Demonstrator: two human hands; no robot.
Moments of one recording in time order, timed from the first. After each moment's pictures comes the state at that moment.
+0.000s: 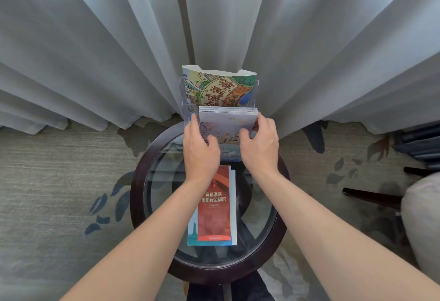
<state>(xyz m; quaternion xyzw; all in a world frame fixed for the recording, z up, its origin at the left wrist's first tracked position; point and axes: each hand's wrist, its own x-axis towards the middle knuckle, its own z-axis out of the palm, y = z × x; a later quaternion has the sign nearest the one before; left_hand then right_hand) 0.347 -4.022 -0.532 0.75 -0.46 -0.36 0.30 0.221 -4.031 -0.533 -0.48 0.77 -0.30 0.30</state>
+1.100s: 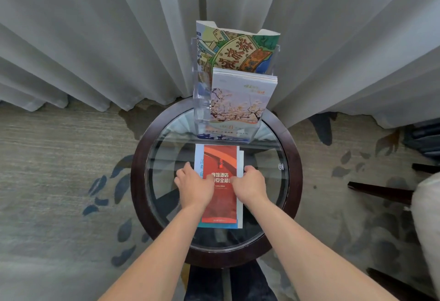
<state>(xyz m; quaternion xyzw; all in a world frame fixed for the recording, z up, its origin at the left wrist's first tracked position) 0.379 -3.907 -0.621 0.84 -0.35 -0.41 0.07 0.249 -3.918 -0.617 -0.37 0.79 -0.02 0.48</state>
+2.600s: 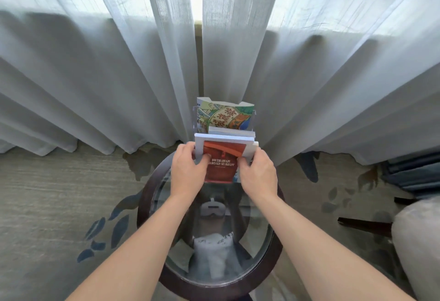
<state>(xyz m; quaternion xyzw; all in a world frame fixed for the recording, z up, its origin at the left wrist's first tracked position) 0.395 -4.004 -0.496 0.72 -0.54 -0.29 0.33 0.226 -3.996 -0.491 -0.51 0.77 -0.24 0.29</state>
